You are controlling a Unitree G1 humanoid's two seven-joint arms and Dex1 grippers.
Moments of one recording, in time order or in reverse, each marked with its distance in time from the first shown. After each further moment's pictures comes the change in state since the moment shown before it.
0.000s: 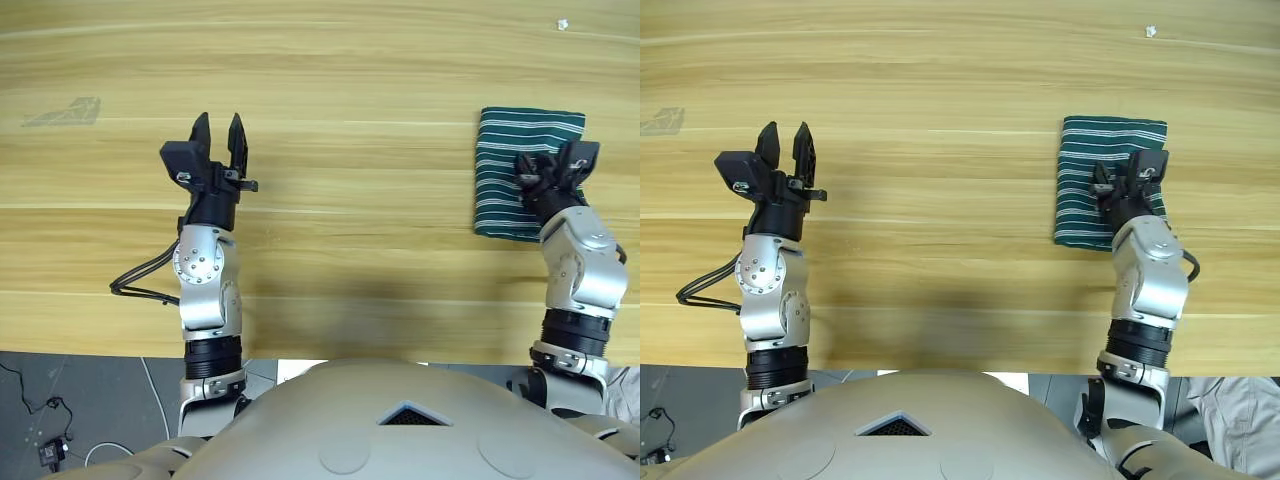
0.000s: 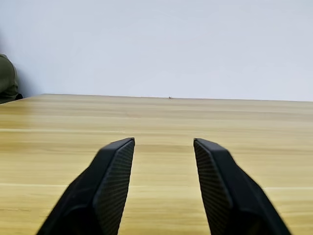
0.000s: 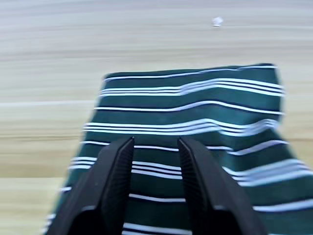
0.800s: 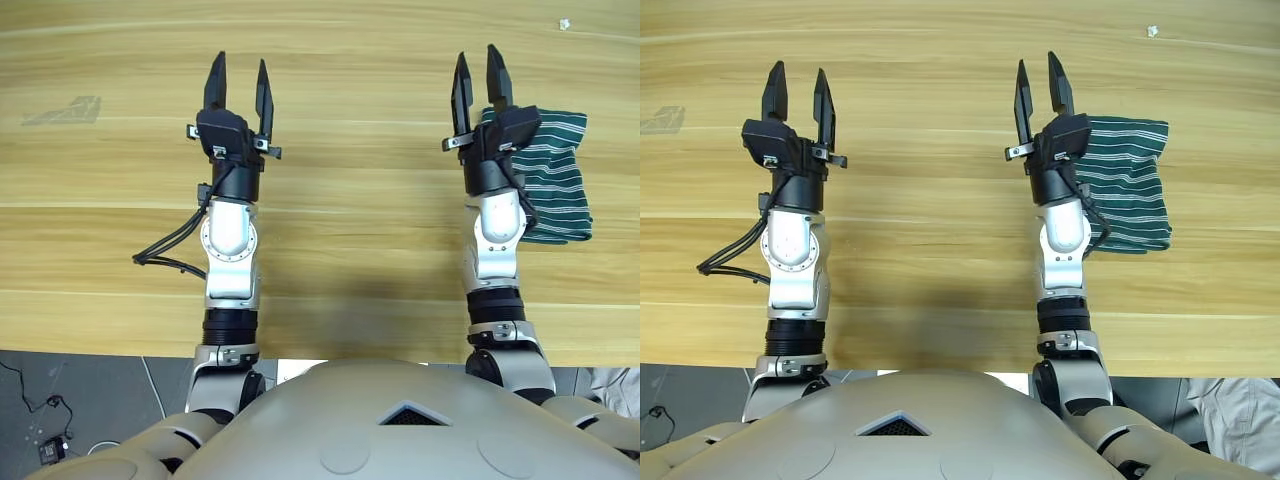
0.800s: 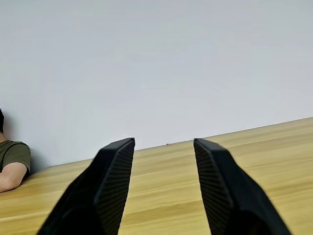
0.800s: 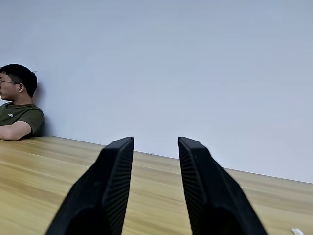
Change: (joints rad) left arm -0.147 -0.020 -0.086 0.154 0.235 -0.322 0.100; right arm -0.133 0.213 0.228 0.364 -0.181 -1.137 -0.040
